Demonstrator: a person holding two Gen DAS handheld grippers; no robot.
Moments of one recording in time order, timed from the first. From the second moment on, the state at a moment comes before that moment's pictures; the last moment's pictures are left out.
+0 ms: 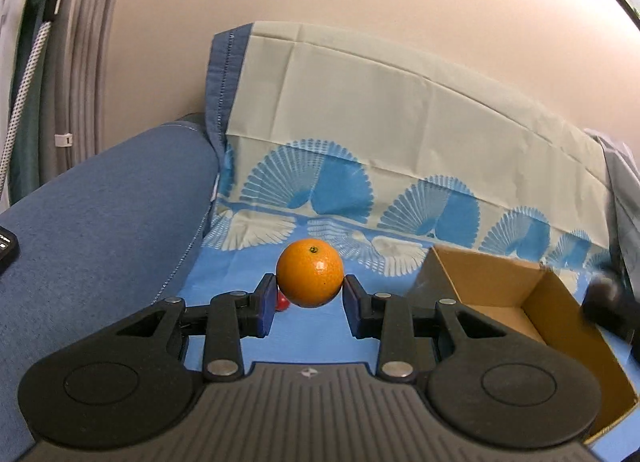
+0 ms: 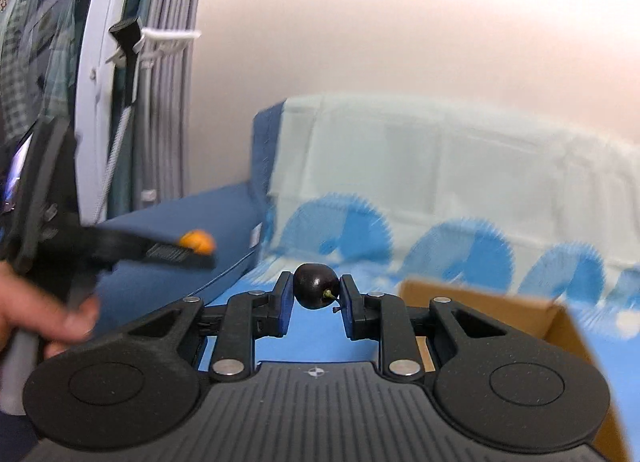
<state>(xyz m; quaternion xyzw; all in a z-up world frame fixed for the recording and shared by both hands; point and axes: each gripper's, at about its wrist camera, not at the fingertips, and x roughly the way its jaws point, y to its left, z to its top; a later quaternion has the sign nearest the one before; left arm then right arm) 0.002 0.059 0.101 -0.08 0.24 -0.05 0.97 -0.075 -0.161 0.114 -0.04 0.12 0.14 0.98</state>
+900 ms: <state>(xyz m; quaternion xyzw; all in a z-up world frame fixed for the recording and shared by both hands) 0.019 0.000 0.070 -0.04 0.26 -0.08 0.96 -0.080 -0.273 0.089 -0.05 0.13 -0.01 0.99</state>
